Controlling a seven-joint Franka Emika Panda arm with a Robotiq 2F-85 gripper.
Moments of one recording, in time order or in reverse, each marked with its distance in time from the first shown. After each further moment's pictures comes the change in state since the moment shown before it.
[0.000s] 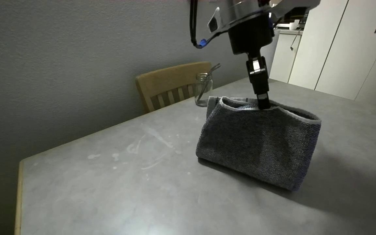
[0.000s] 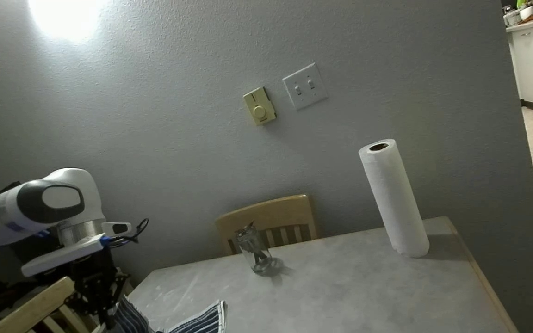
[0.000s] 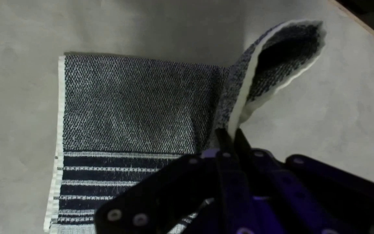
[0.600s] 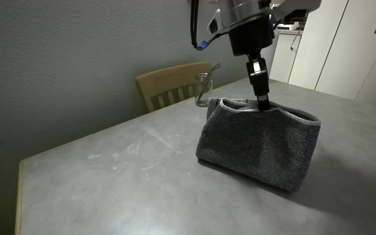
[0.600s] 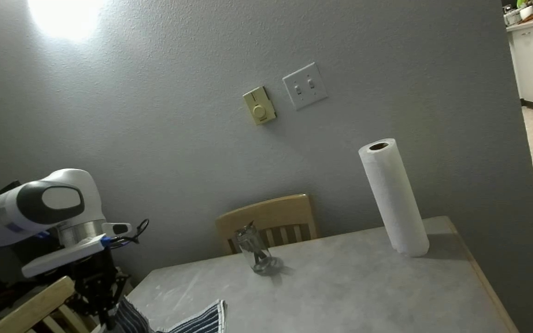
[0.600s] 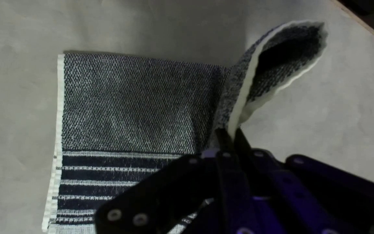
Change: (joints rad) arm -0.001 0.000 0.000 -0.007 -0.001 0.009 -0.008
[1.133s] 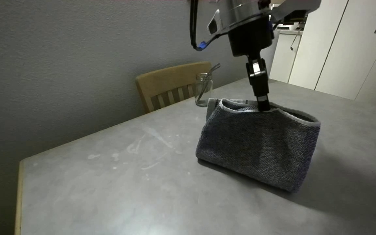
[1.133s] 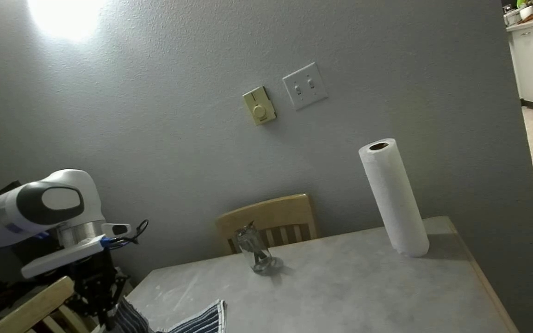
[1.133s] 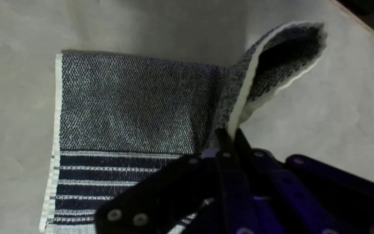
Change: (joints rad) arm 0.001 0.002 0.003 0.000 0.000 0.000 0.003
